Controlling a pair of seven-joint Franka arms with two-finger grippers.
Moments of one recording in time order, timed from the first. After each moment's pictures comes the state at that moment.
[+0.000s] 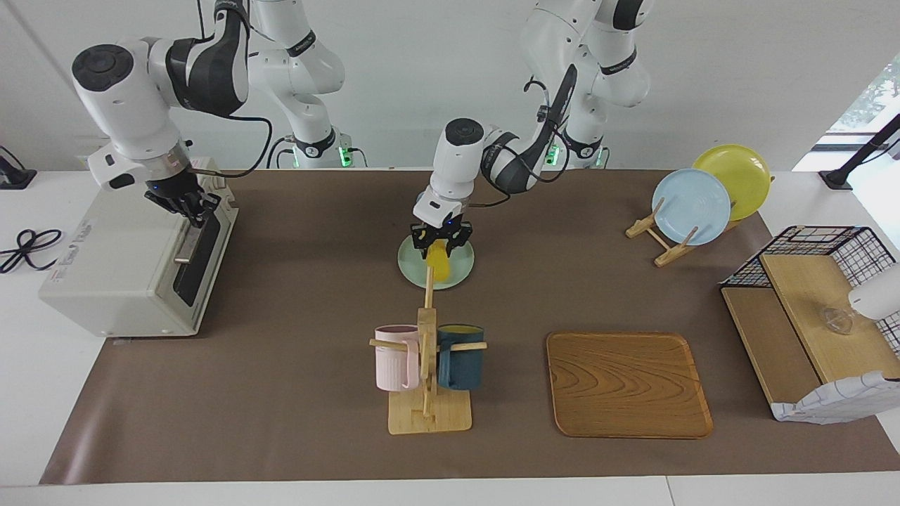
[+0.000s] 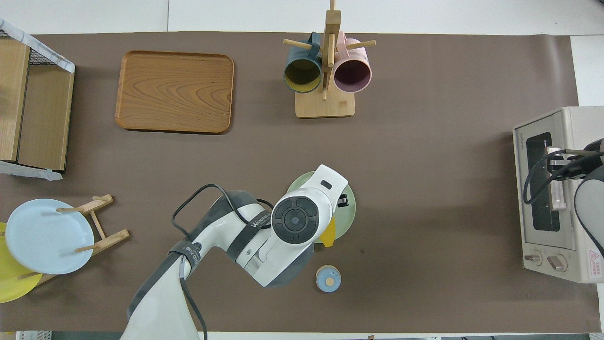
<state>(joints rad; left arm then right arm) -0.80 0.31 -0.06 -1.99 -0.06 2.49 -0.91 -0.05 -0.09 -0.10 -2.00 -0.17 1.86 0.08</state>
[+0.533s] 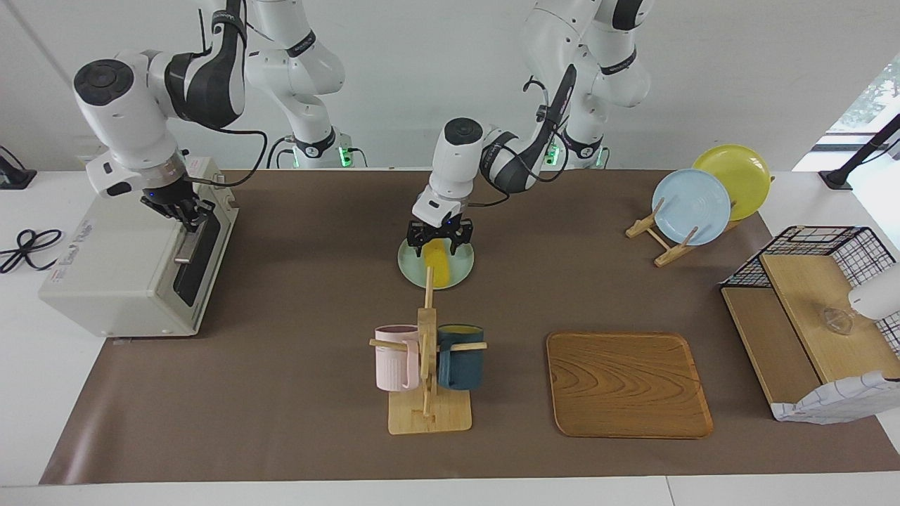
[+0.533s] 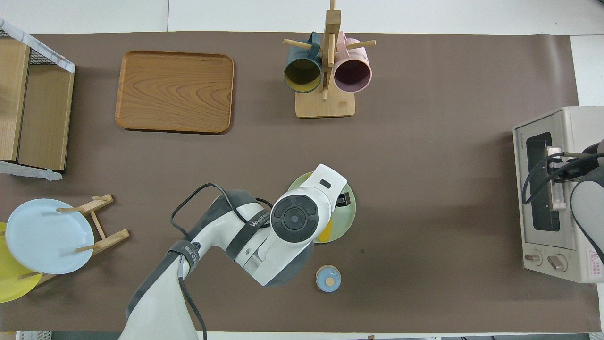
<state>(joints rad) -0.80 0.30 -0.05 -1.99 -0.06 2.47 -0.91 -0.07 -0.08 -0.10 -2.04 -0.18 1.90 0.08</state>
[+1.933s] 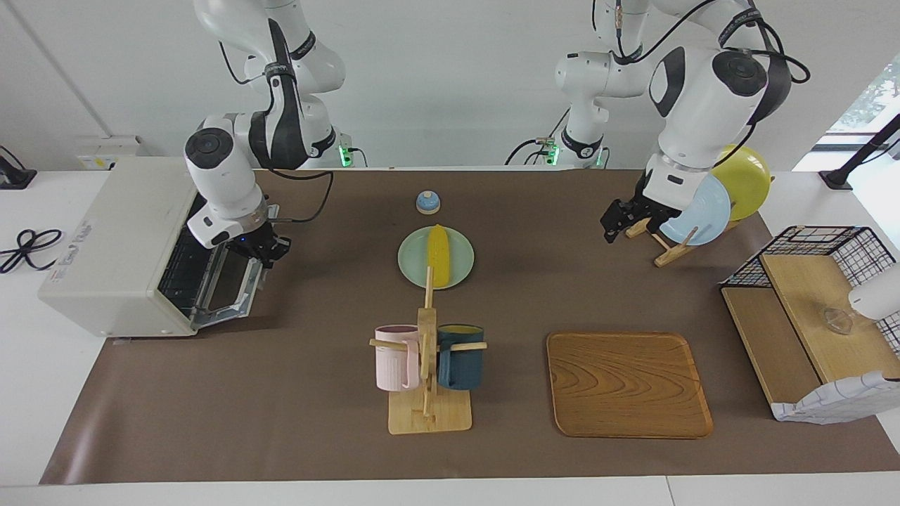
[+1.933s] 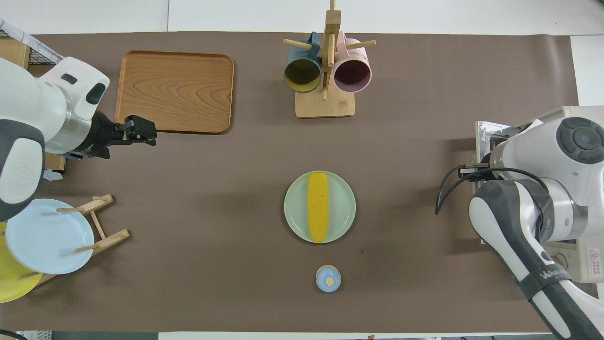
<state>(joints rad) -0.19 0.00 -0.02 -1.79 -0.05 1.79 -0.37 0.07 0.03 -0.05 -2.21 -0.08 2.19 0.12</state>
